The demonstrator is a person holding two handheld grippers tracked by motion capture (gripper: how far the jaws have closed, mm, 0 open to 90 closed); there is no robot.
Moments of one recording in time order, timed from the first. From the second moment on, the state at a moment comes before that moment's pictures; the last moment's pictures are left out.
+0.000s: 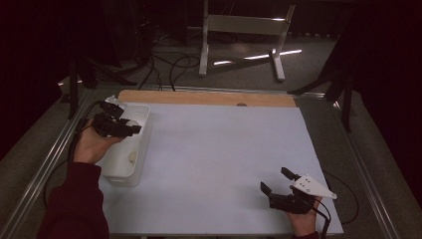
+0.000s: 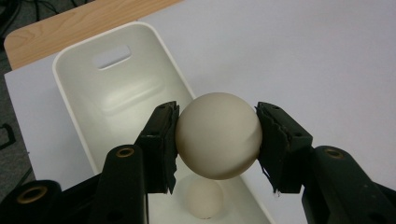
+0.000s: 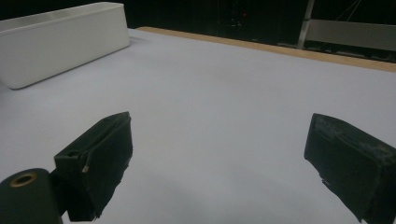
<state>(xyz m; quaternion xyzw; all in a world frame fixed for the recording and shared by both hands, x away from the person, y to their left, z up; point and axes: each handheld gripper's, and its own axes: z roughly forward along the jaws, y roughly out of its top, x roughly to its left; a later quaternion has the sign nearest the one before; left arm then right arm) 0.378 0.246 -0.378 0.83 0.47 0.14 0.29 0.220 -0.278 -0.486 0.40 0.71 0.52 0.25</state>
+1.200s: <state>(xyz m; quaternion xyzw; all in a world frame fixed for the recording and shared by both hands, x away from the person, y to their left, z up) 0.375 0.264 -0.395 0.81 0.50 0.14 0.27 0.220 -0.277 -0.486 0.40 0.71 0.52 0.25</state>
